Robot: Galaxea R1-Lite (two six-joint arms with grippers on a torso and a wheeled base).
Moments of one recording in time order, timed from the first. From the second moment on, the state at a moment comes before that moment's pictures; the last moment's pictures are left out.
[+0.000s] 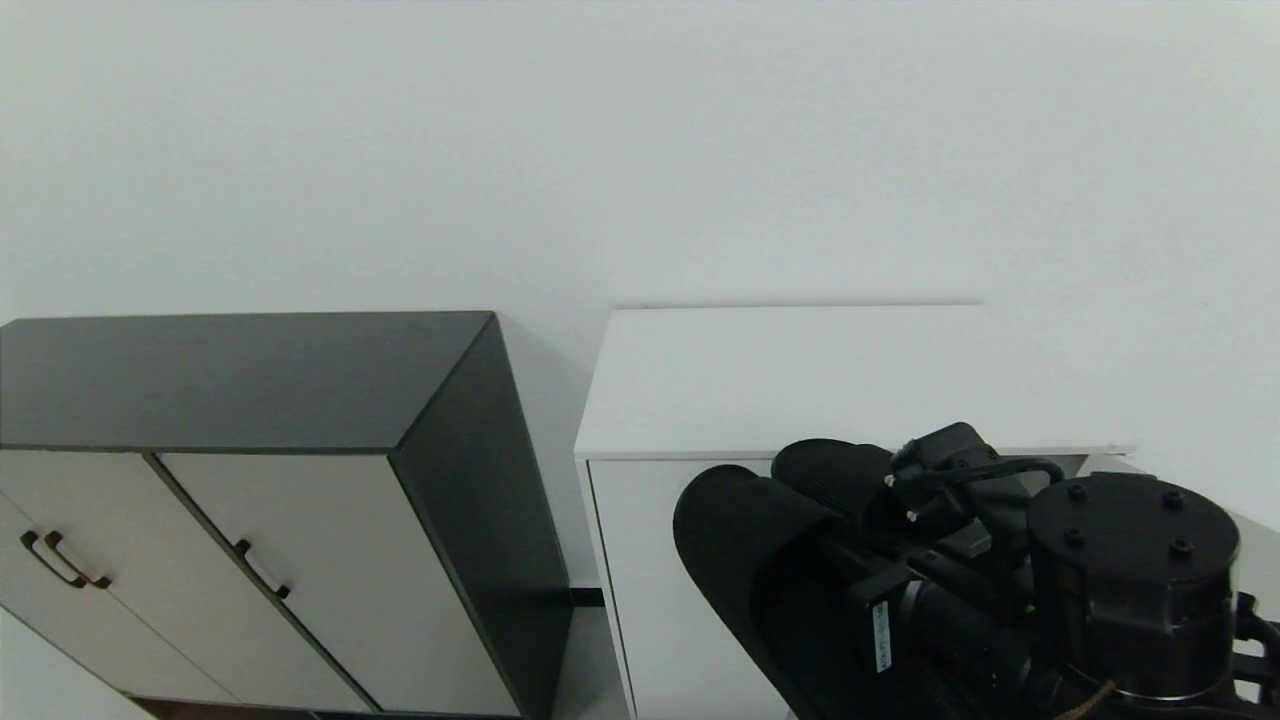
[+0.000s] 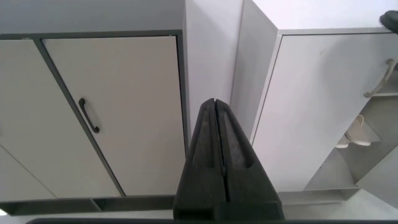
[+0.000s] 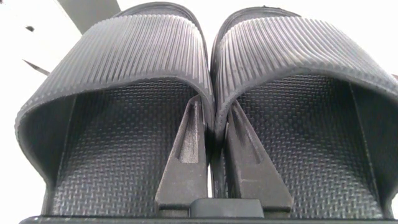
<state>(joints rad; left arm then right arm) 0.00 0.00 0.00 0.00 -0.01 0.01 0.95 1.58 -0.57 -0.68 -0.47 0.16</state>
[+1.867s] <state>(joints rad) 0.00 0.00 0.00 0.00 -0.01 0.01 1.02 1.54 -0.52 -0.68 -0.47 0.17</state>
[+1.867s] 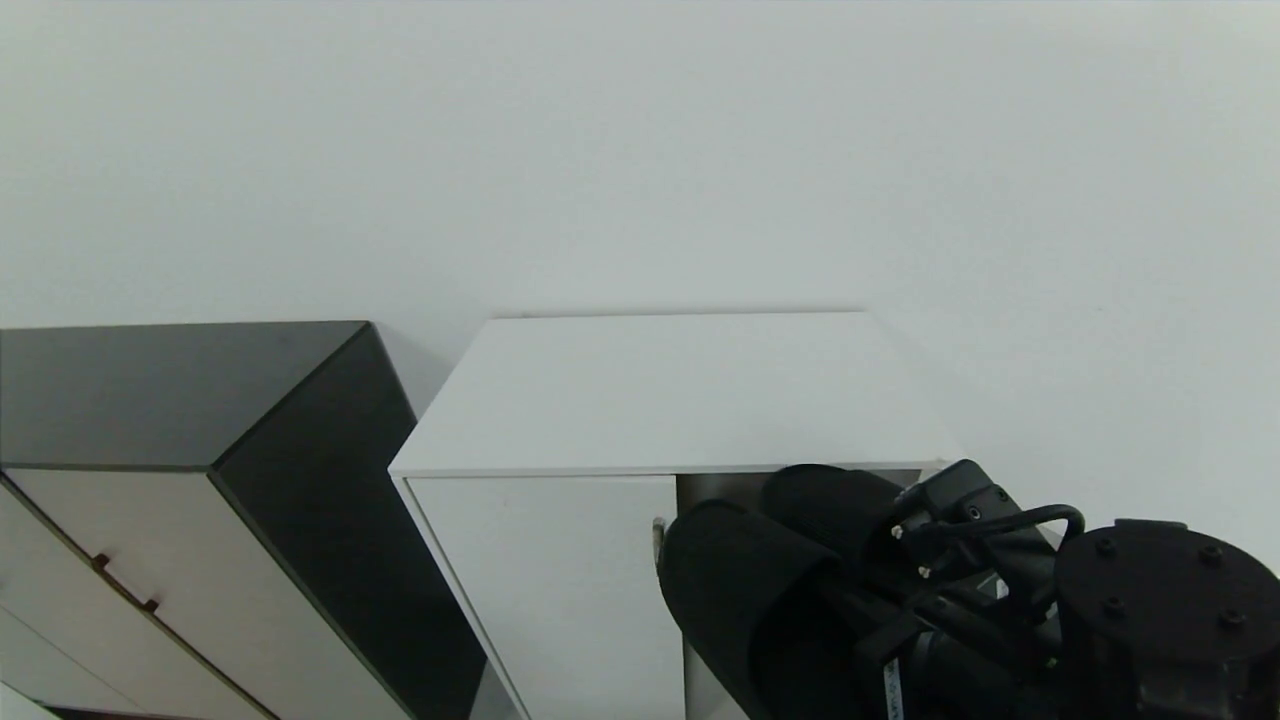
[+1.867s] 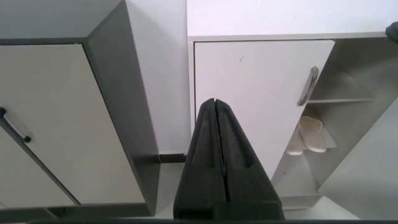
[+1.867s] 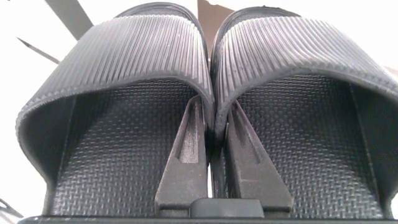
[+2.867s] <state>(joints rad) 0.00 0.00 0.00 0.00 -0.01 0.01 1.02 1.54 -0.50 -0.69 -0.47 0.16</state>
